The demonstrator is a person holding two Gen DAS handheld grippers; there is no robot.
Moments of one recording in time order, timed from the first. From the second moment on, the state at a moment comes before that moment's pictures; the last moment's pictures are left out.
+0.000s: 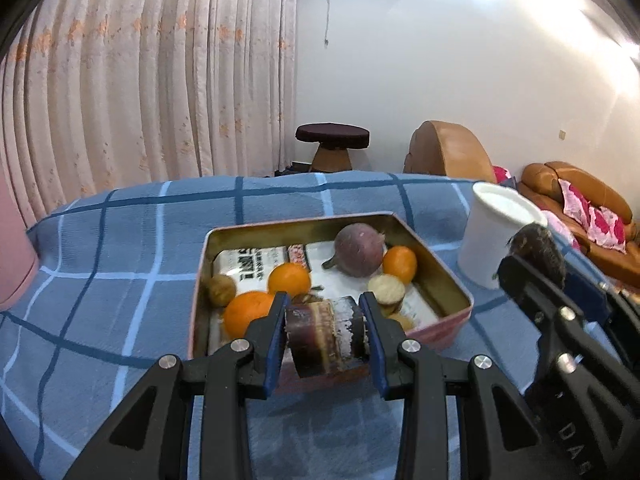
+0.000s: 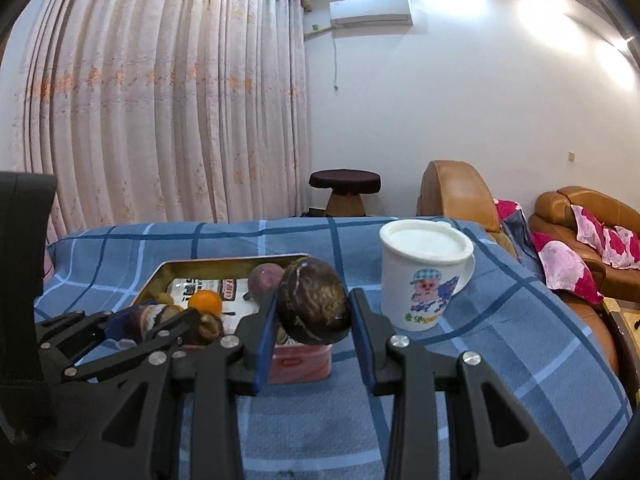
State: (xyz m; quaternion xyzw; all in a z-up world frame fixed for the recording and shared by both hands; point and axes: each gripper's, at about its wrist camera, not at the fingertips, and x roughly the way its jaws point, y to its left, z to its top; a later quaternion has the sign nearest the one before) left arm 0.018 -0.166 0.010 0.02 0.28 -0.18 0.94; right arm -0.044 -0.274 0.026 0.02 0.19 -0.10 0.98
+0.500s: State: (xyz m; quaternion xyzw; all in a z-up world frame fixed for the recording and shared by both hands) left arm 0.066 -0.161 0.017 -0.01 0.30 -0.17 0.94; right arm 0.002 -0.291 0.047 0.08 0.20 -0.09 0.97
